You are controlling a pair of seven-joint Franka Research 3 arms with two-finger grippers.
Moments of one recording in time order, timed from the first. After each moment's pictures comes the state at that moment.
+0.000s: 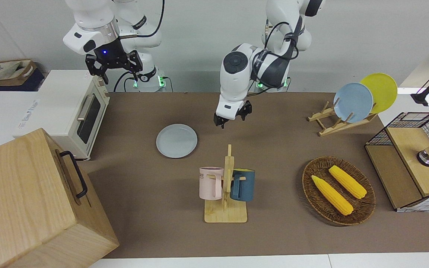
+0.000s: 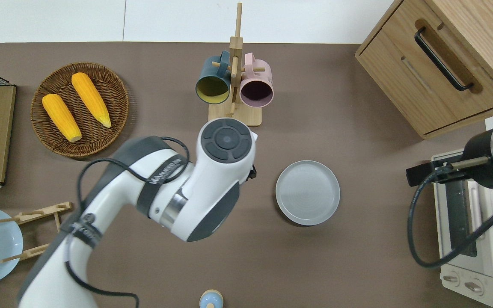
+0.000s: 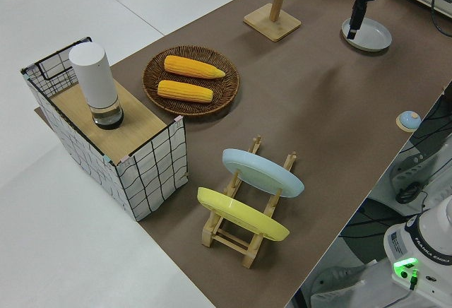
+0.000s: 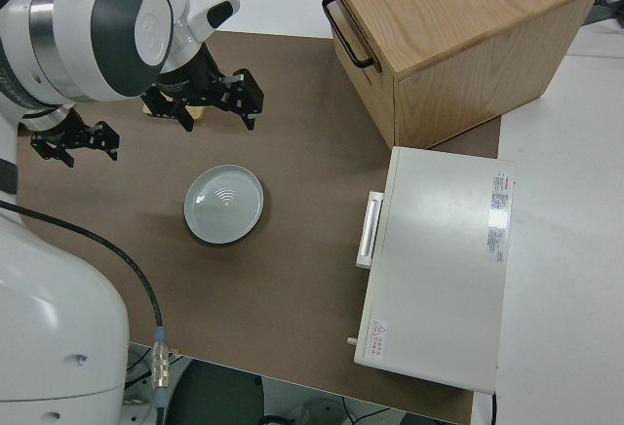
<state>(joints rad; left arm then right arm) -0.28 0.25 -0.32 -1.65 0.07 1.74 -0.92 0.02 -0.01 0.11 -1.48 0.00 1.39 0.02</state>
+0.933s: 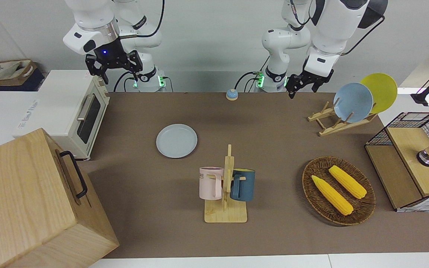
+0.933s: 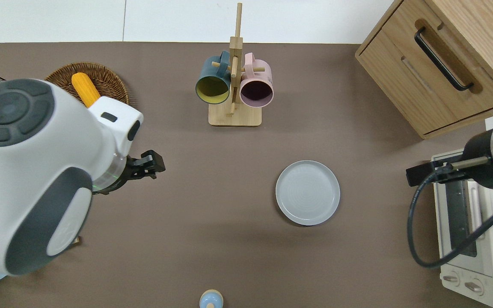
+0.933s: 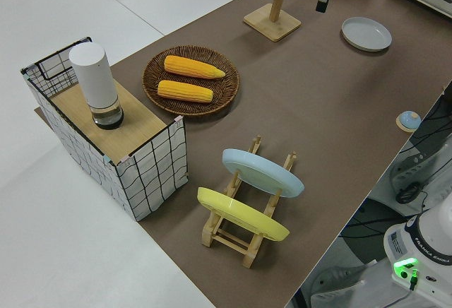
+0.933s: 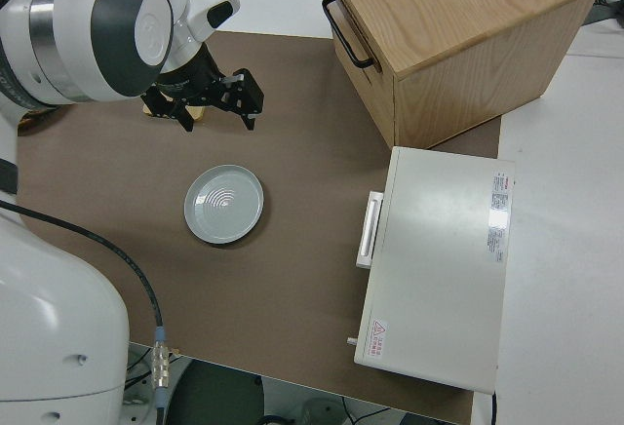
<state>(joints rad) 0.13 -0.06 -0.31 -1.65 -0.01 1.52 -0.42 0.02 -0.01 0.11 -1.48 0.00 1.39 0.02</state>
